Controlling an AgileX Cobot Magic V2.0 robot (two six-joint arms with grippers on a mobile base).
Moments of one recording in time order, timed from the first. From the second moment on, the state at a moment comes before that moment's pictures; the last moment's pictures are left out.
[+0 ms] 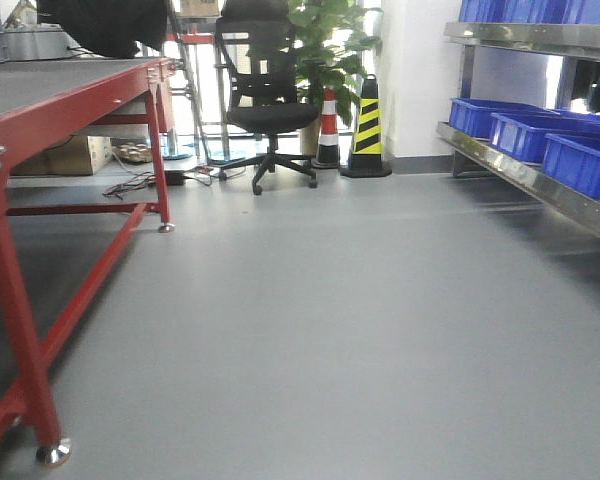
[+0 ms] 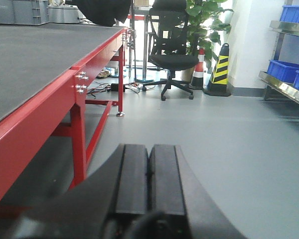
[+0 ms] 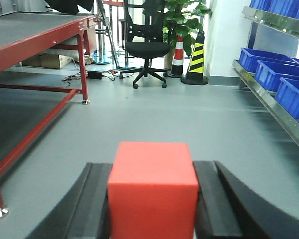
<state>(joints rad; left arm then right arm) 0.00 -0.01 0.03 -0.05 0.02 0.01 0.11 0.24 -0.37 0.06 0.26 -0.03</state>
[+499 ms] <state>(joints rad) 0.00 -0.01 0.03 -0.05 0.02 0.01 0.11 0.24 -0.37 0.06 0.26 -0.03</state>
